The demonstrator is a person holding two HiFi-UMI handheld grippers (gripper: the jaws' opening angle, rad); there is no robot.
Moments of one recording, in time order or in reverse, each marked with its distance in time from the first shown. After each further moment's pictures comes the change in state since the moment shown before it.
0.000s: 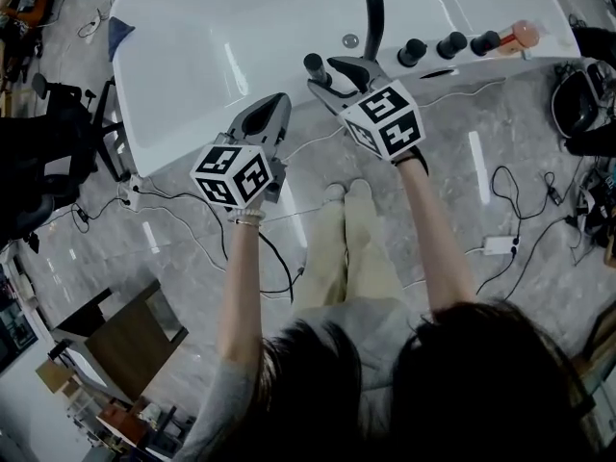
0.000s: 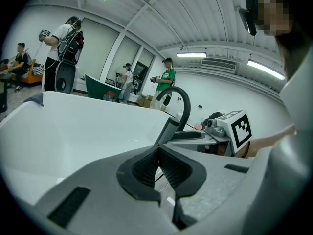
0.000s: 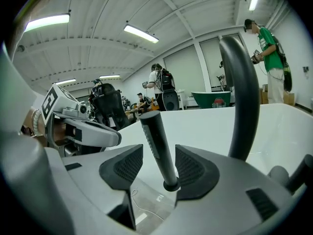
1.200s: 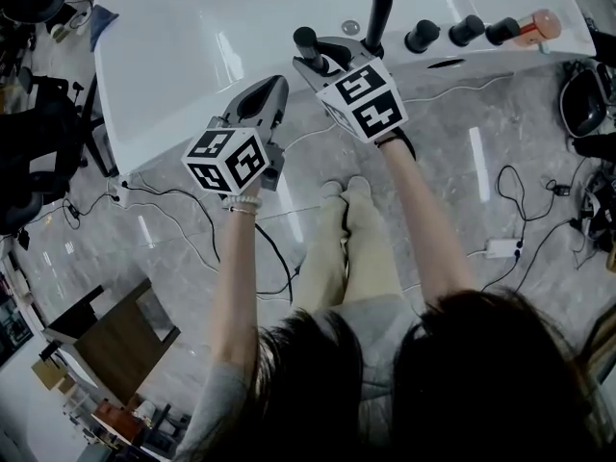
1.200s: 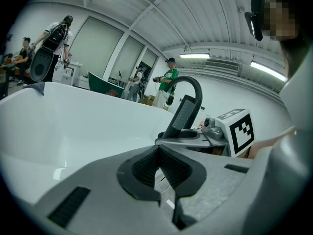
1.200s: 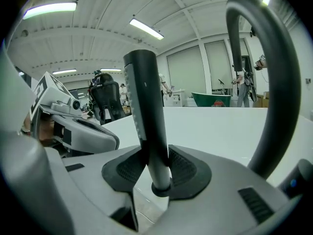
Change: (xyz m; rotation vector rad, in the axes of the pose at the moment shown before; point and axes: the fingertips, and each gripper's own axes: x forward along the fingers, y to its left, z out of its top) left arm 0.032 0.029 -0.042 -0.034 -0.027 0.007; right arm 0.053 -0.011 -0.038 -0.082 0.018 -0.043
